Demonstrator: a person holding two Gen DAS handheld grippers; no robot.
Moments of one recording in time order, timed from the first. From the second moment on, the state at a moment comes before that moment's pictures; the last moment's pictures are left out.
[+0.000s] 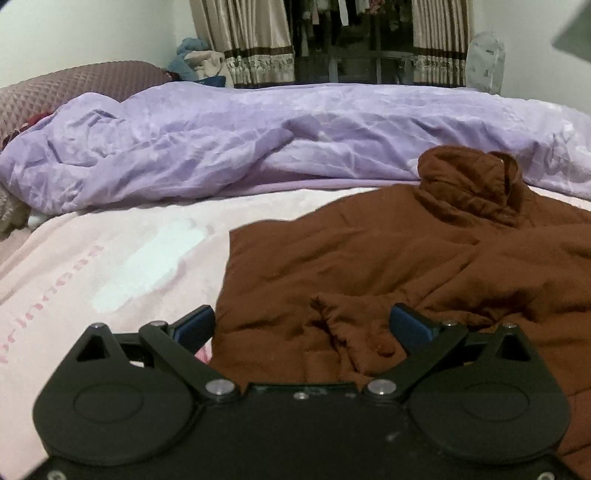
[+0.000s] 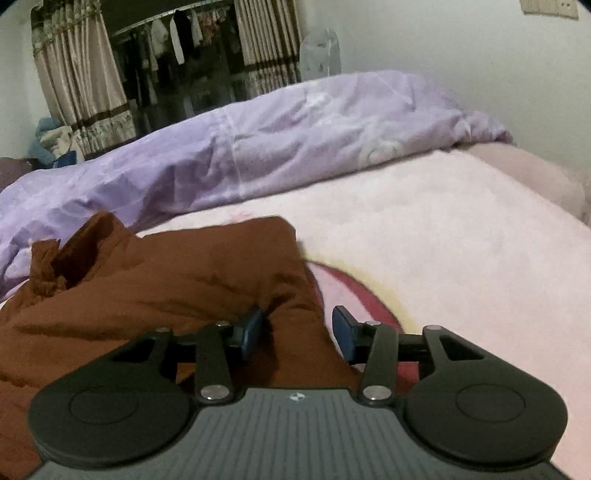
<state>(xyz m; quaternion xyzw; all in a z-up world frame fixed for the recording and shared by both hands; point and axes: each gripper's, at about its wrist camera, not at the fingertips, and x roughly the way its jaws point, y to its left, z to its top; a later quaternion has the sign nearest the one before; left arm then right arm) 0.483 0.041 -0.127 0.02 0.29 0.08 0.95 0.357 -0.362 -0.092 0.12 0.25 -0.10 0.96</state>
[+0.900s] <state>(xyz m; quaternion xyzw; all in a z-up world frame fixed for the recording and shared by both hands) 0.378 0.123 -0.146 0.01 0.34 0.07 0.94 0.258 -0.373 -0.101 -0.02 0.34 -0.10 0.94</state>
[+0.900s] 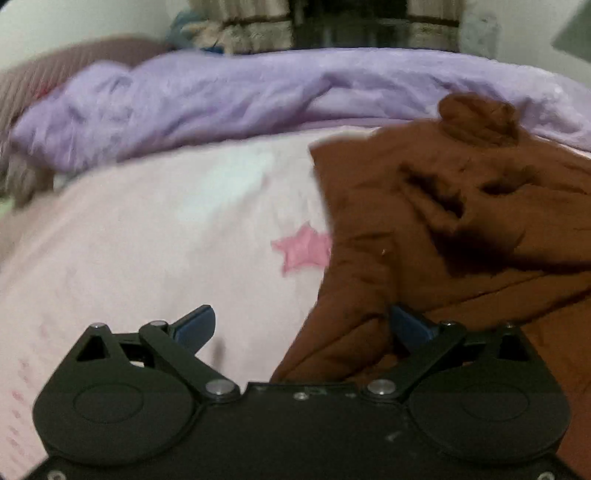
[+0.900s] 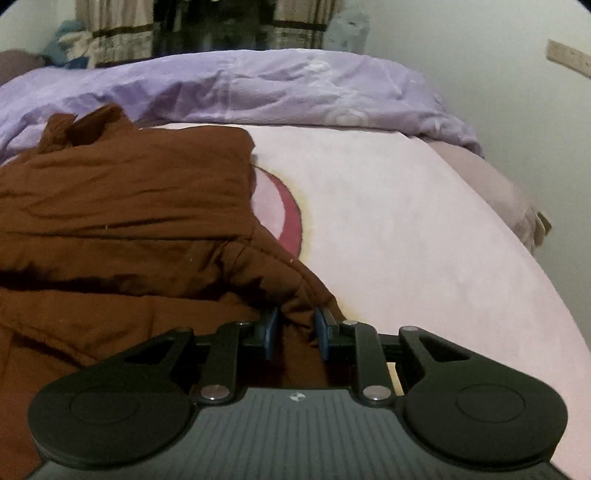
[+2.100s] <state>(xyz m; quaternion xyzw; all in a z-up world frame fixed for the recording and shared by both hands) 0.267 -0.015 -0.145 0.09 0.37 0.00 0.92 0.199 -0.225 -0.108 0.03 0.35 0.05 0.94</state>
